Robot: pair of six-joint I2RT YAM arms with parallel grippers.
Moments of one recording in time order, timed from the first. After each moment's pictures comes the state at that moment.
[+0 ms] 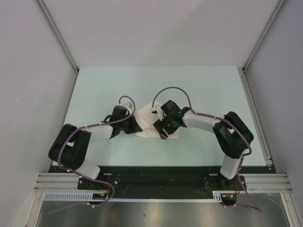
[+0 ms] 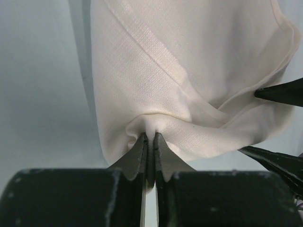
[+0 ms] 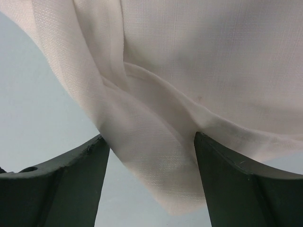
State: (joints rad) left arm -0.40 1.53 0.60 0.11 0.29 -0.59; right arm 0.74 1.80 1.13 -0.41 -0.15 -0.03
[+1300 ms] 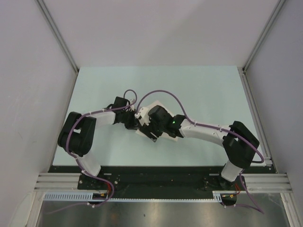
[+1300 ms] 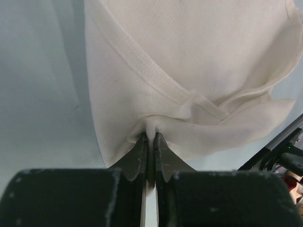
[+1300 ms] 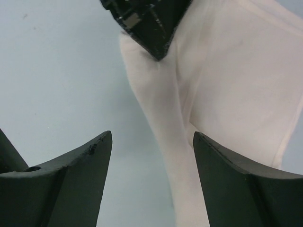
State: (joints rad) left arm -0.33 1.72 0.86 -0.18 0.47 -0.48; right arm 0.95 1.66 1.16 -0.31 -0.01 -0.12
